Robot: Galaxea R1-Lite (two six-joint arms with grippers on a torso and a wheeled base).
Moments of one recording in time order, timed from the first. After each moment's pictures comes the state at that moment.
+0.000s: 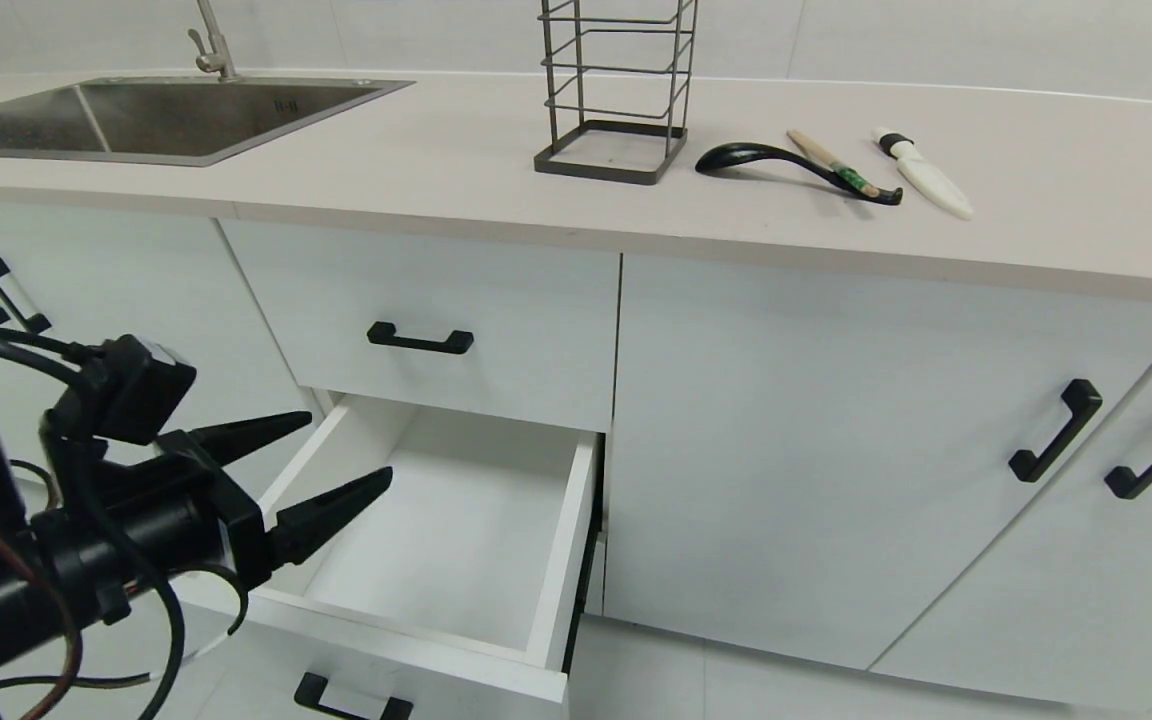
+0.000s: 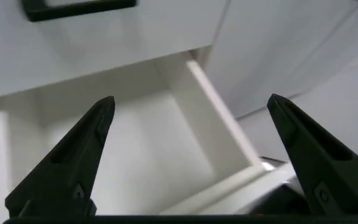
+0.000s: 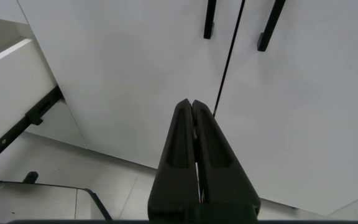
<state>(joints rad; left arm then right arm) -0.26 1.31 -0.33 -0.80 -0.36 0.08 0.00 0.00 0.00 0.01 0.07 -0.07</state>
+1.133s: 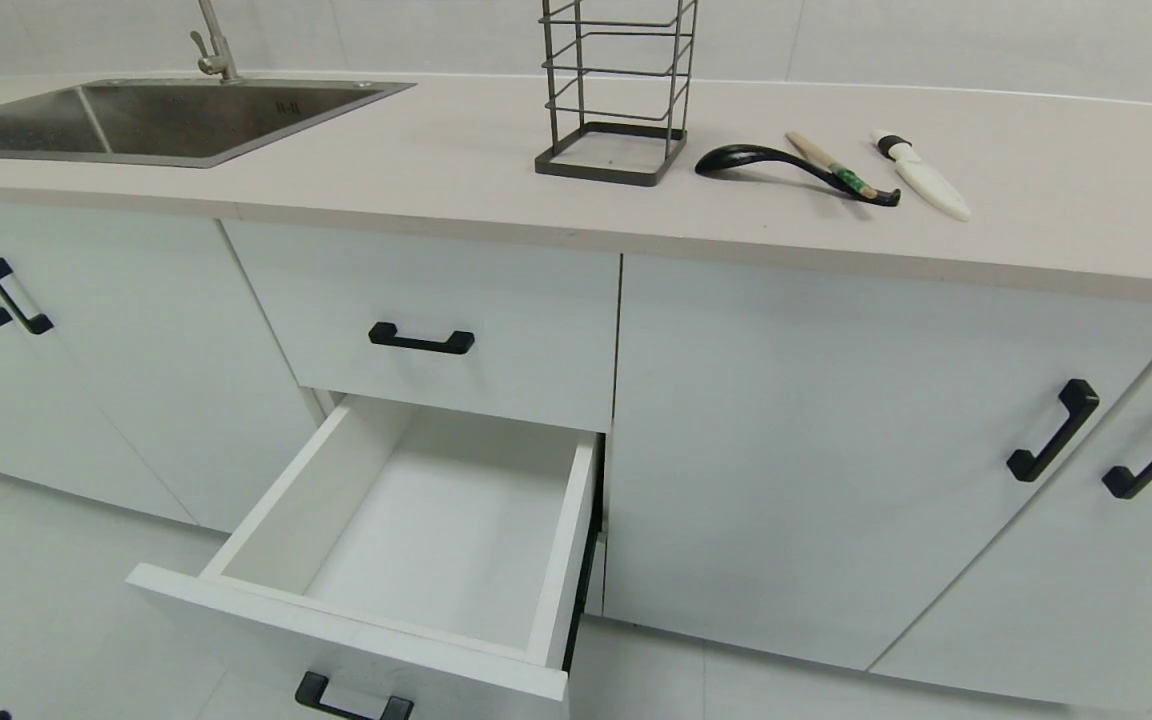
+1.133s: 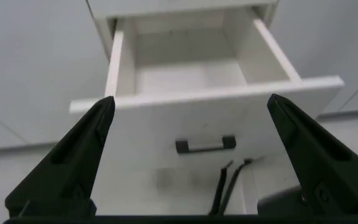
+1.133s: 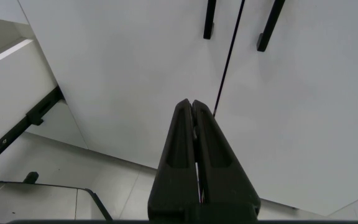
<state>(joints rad) 0.02 0.17 -0.01 -0.05 -0.27 0.07 0.00 0.00 0.00 0.01 0.07 -0.07</state>
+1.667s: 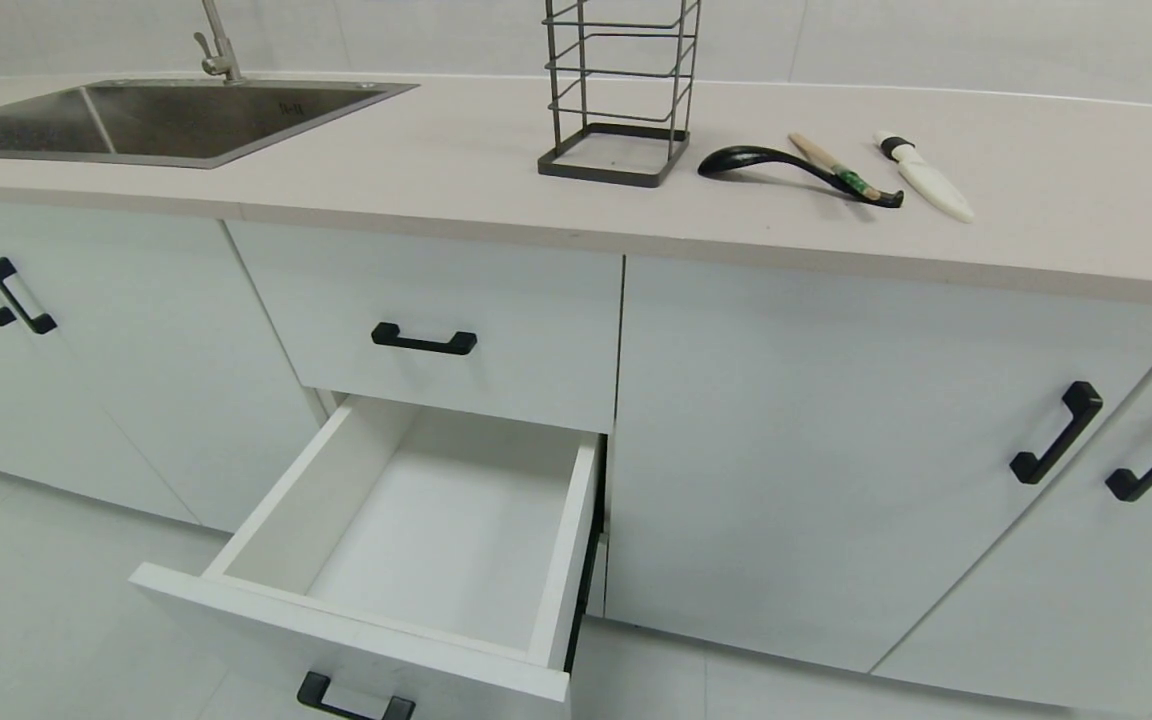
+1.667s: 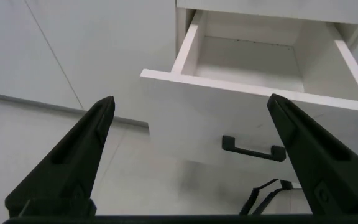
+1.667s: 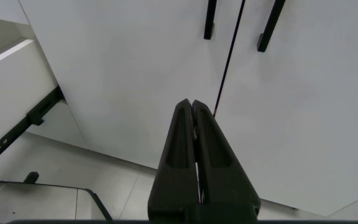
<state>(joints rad) 0.00 0.01 0.00 0.00 0.00 0.01 0.00 0.00 0.00 0.01 0.07 -0.07</state>
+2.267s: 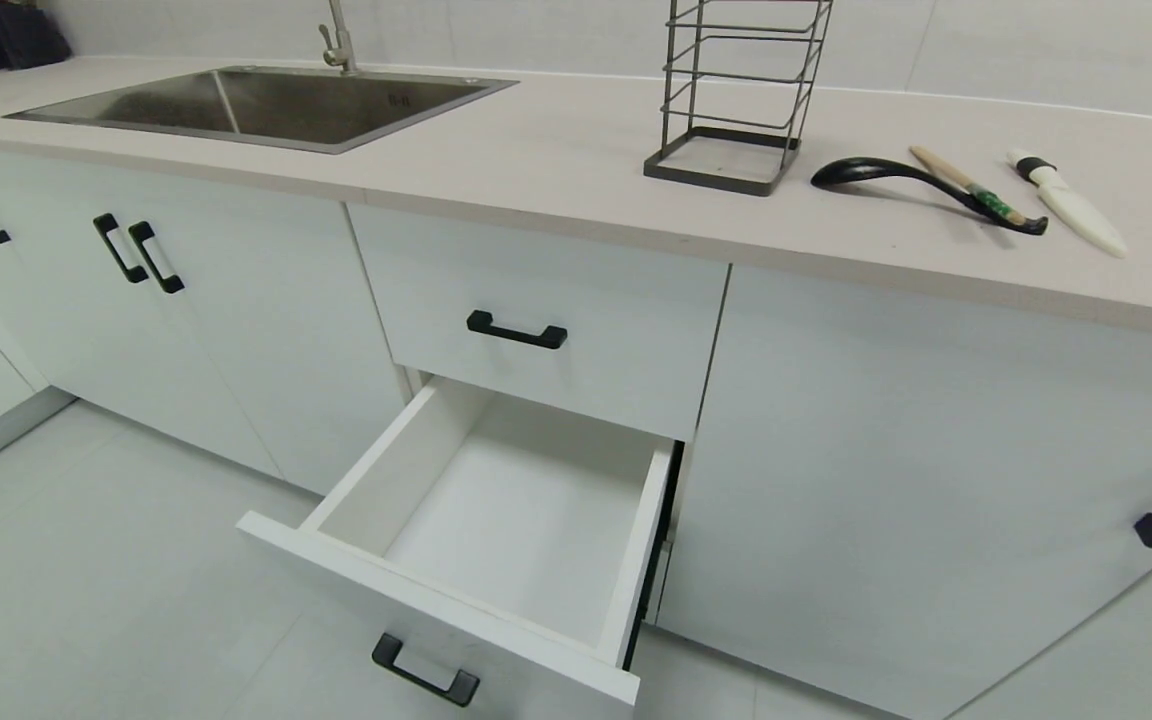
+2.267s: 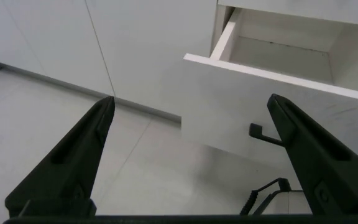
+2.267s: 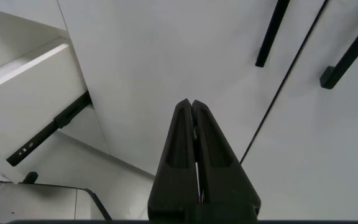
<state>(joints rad) 0.00 0.00 0.00 0.00 0.00 0.00 0.00 0.00 0.00 0.01 0.07 -0.07</state>
